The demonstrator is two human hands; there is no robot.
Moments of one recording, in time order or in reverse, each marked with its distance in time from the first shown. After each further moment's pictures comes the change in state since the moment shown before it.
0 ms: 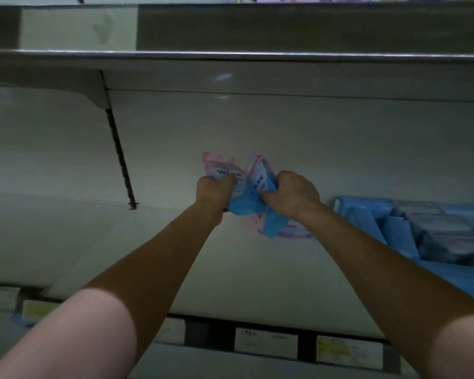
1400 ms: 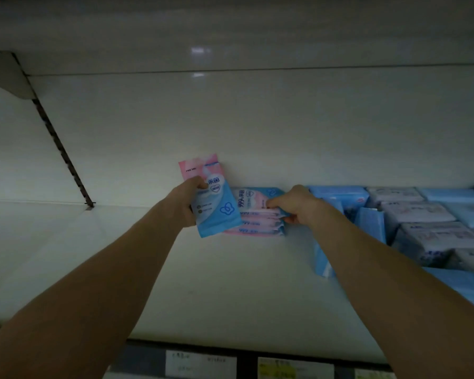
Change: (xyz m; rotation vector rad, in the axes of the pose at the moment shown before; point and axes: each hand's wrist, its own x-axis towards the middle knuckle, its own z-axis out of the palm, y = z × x) left_hand 0.036 -0.031 0.048 -0.078 -0.250 -0.411; right_hand 0.064 0.132 0.029 0.662 -0.266 0.479
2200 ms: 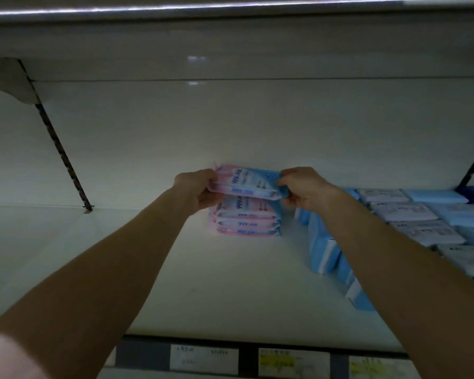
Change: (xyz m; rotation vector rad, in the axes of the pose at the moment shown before) left_hand -0.019 0.018 0.024 0.108 0.165 0.189; right_hand -0.035 -0.030 -0.026 0.287 -0.011 -0.114
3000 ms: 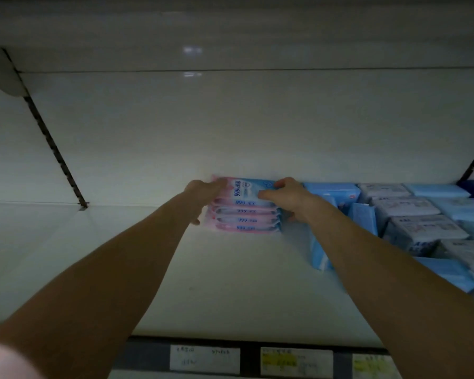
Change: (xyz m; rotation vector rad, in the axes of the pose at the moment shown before) left_hand 0.017 -0.022 0.004 0.516 -0.033 -0.022; right_hand 0.006 0.030 0.019 -0.257 -0.006 0.005
